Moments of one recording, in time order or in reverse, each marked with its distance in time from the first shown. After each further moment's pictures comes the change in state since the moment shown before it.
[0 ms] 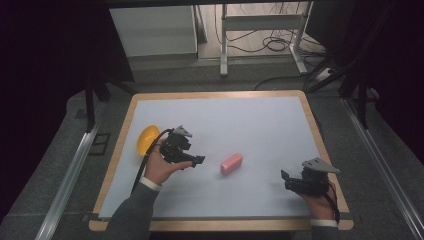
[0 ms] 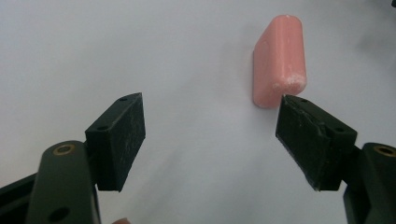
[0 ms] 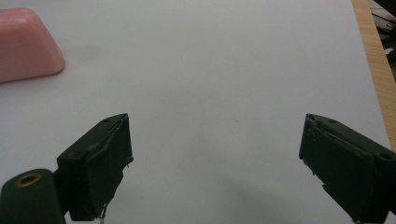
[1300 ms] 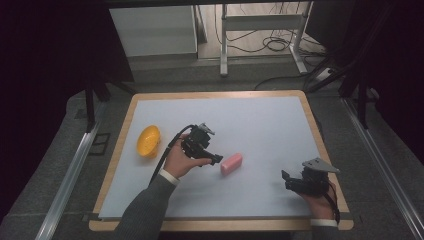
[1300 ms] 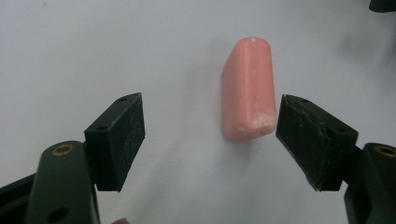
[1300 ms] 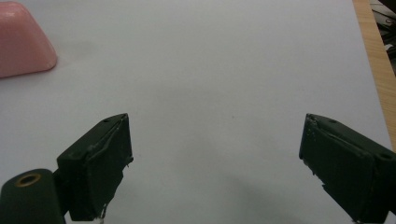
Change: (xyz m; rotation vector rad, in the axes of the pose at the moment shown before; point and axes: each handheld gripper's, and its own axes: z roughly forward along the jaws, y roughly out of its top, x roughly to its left) left arm -0.027 0.039 0.036 0.072 -0.052 0.075; right arm -0.003 -0.002 0.003 0.010 -0.006 0.007
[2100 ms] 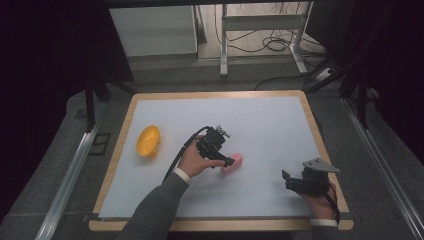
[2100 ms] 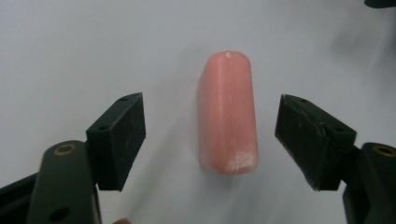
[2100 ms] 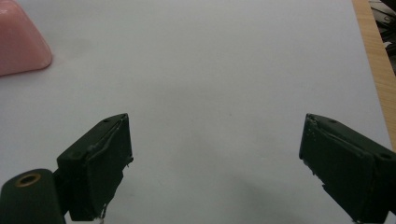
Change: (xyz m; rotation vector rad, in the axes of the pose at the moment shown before) left arm -0.016 0.021 0.033 0.056 -0.033 0.033; right arm -0.001 -0.001 0.002 0.005 -0.005 0.002
